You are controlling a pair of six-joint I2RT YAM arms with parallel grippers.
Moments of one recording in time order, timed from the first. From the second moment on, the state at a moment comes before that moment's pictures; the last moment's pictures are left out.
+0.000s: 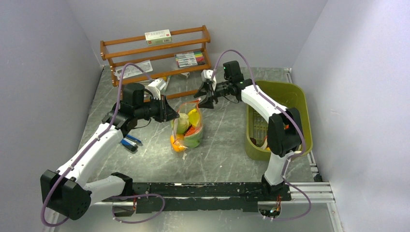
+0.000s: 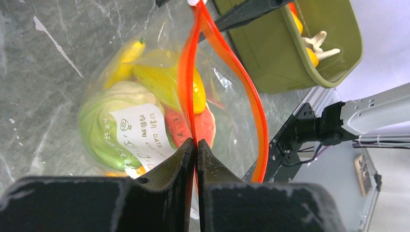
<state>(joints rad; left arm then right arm) -0.40 1.12 0.96 -0.35 0.56 -0.36 0.41 1.85 1.49 -0.36 -1.22 -0.78</state>
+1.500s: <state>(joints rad) -0.40 0.81 0.98 -0.39 0.76 0.44 0.72 1.46 1.26 -0.27 -0.69 -0.14</state>
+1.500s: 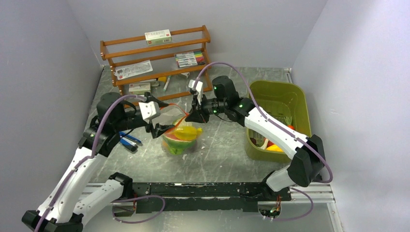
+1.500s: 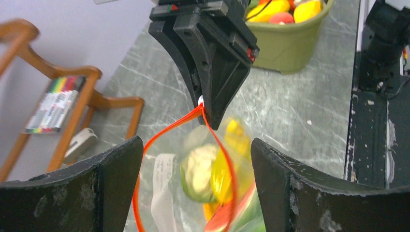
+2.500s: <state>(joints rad) -0.50 1.07 0.97 -0.32 0.95 0.46 0.73 1.37 1.26 -0.59 -0.70 -0.51</state>
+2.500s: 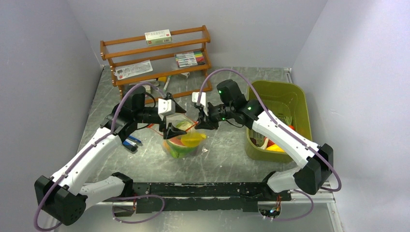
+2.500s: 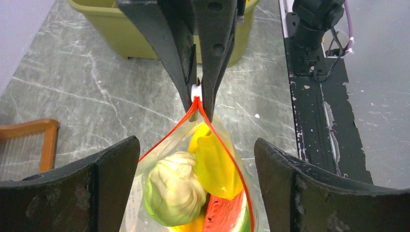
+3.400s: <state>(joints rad) -0.55 1.16 0.96 -0.27 0.94 0.56 0.73 1.24 1.15 -0.49 -0.74 -0.62</state>
